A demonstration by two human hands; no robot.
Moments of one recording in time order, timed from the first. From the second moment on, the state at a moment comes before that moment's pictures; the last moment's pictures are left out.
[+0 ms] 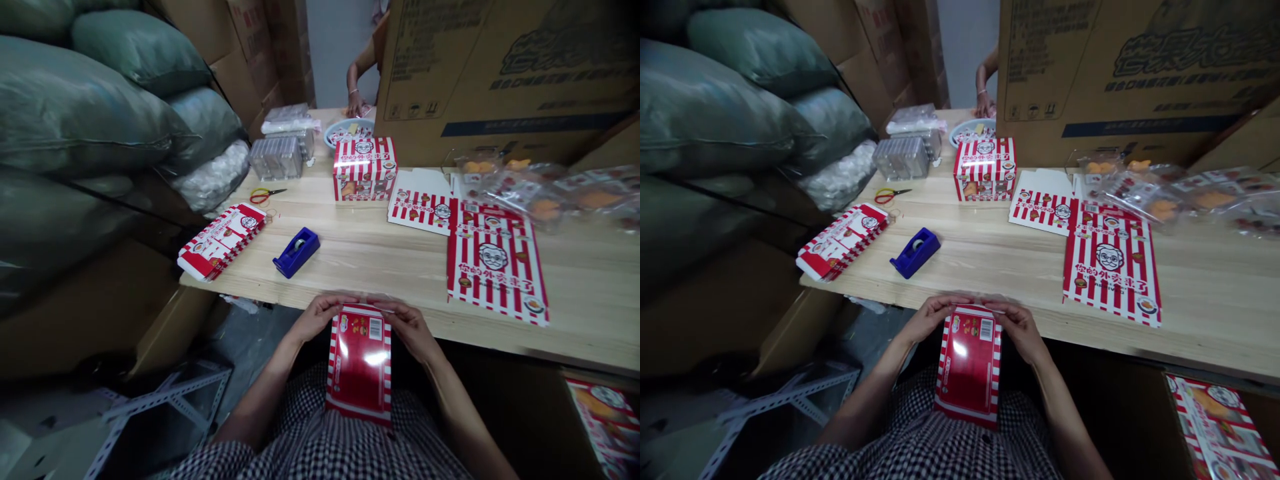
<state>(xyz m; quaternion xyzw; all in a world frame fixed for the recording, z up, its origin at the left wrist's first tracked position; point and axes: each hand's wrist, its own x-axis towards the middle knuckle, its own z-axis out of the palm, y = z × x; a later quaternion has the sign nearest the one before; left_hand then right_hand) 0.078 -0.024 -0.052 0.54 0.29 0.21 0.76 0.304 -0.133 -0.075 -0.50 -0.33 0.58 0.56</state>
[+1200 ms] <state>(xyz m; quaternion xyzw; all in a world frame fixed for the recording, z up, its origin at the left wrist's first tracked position) 0.094 0.024 -0.031 0.60 0.29 0.06 0.75 0.338 -0.085 -0.043 -0.46 -0.45 0.66 0.39</state>
